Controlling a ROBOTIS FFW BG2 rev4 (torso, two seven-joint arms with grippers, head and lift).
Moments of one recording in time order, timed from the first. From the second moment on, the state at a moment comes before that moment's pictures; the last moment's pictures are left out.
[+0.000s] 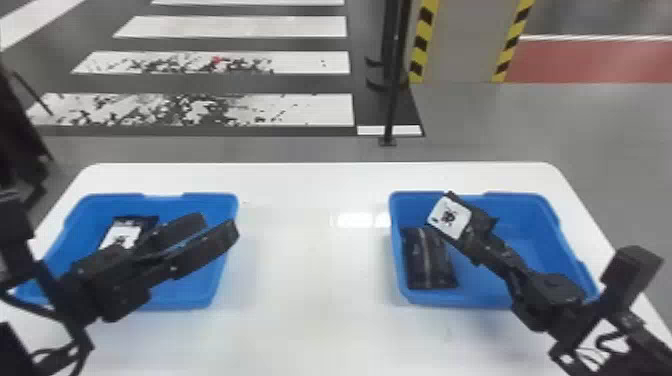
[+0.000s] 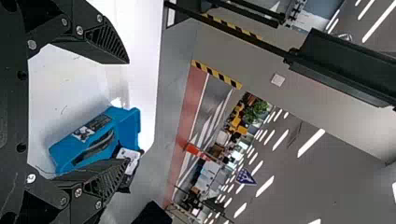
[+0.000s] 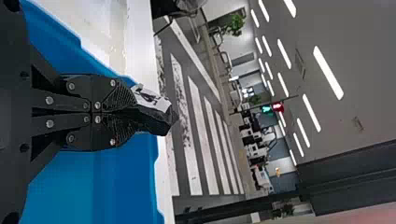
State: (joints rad) left arm 0.35 0.16 0.38 -2.31 0.59 0.88 -0.70; right arm 0.32 -0.10 -0.19 -1.86 -0.32 0.27 0.54
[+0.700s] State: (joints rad) left arm 0.37 0.14 0.55 -2.33 0.40 0.92 -0.69; right arm 0.52 -0.05 -0.24 -2.00 -0.20 0.06 0.42
